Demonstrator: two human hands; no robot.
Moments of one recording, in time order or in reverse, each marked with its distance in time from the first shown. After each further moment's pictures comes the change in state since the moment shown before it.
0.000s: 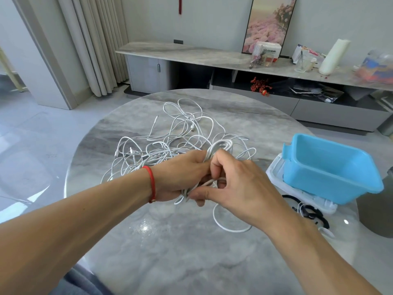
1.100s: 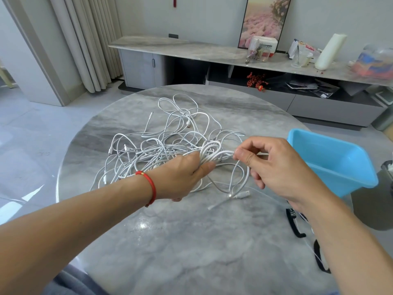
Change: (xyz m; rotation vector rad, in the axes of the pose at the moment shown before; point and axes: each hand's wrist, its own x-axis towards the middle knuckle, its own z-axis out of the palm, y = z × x) left_hand 0.016 -0.027 -0.010 0.675 0.227 -0.031; right_hand 0.007 0.048 -0.037 0.367 0.102 0.172
